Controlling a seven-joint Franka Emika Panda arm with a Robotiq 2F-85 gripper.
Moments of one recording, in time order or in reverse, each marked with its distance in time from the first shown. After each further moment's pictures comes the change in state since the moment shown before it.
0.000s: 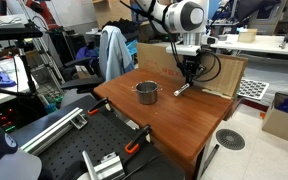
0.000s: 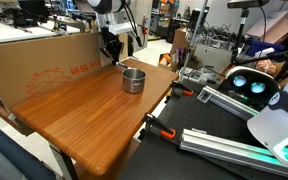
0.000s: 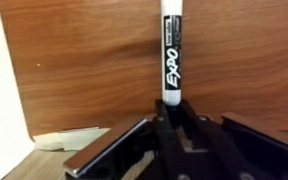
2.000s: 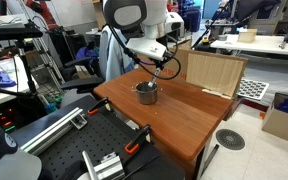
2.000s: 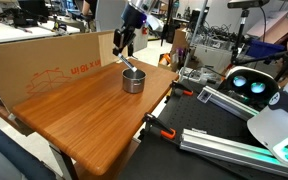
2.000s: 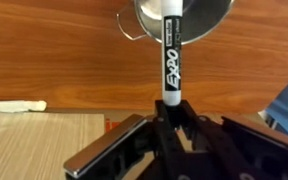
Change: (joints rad) arm -0.343 -0.584 0.475 -0.891 0.681 0.726 -0.829
